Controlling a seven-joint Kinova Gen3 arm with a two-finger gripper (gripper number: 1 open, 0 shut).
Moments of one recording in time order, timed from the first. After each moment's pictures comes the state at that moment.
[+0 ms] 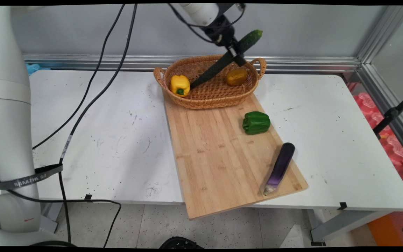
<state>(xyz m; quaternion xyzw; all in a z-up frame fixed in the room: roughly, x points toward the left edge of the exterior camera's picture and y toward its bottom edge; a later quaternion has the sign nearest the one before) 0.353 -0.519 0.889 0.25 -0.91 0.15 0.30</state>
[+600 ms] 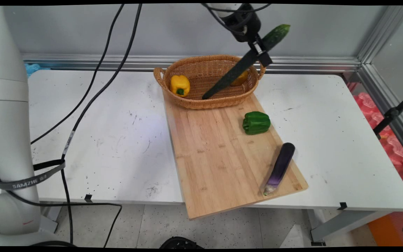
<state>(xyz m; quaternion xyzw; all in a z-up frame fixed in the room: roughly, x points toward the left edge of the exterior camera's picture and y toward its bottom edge) 0.278 -0.476 0.947 0.25 -0.91 0.11 0.30</state>
